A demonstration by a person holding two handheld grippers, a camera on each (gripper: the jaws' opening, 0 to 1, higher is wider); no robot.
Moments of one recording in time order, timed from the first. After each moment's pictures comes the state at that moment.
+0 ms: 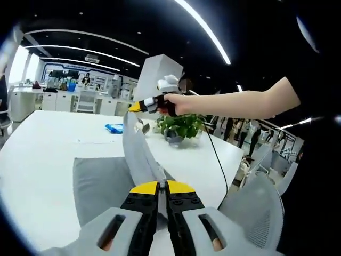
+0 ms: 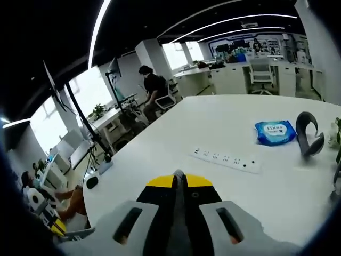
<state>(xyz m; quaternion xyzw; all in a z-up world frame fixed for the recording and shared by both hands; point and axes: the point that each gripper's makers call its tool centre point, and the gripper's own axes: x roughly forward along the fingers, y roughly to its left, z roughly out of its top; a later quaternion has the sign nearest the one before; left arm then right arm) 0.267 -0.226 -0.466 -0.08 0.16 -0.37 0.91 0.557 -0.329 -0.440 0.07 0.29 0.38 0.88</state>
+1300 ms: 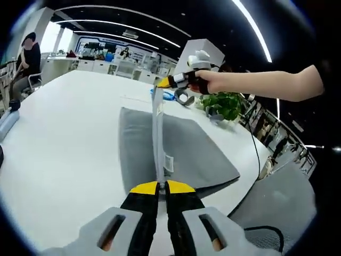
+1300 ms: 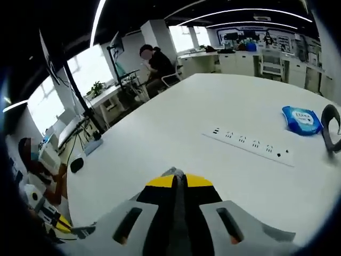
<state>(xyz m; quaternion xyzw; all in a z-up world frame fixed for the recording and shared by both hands) 0.280 -0.135 -0.600 -0.12 0.29 -0.25 0.92 0.566 -0.233 -0.550 -0.01 0.34 0.38 0.86</state>
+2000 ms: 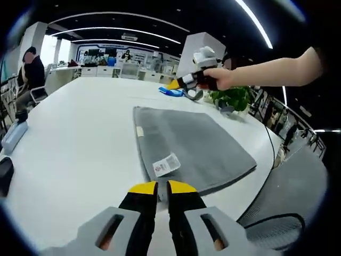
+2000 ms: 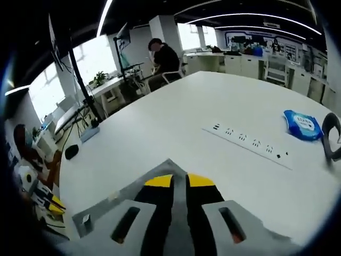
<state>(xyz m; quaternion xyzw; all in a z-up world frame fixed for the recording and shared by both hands) 0.287 -0.121 -0.604 -0.06 0.28 -0.24 0.93 0.565 -0.256 -0.562 -0.04 0.33 0.39 0.86</state>
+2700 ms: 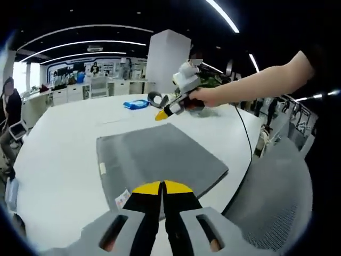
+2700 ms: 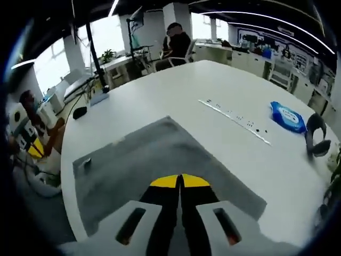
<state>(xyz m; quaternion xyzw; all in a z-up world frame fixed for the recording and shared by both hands) 0.276 -0.213 -0.513 0.04 0.24 -0.36 0.90 0.477 -0.357 -0.569 -0.16 0.35 0.42 0.82</state>
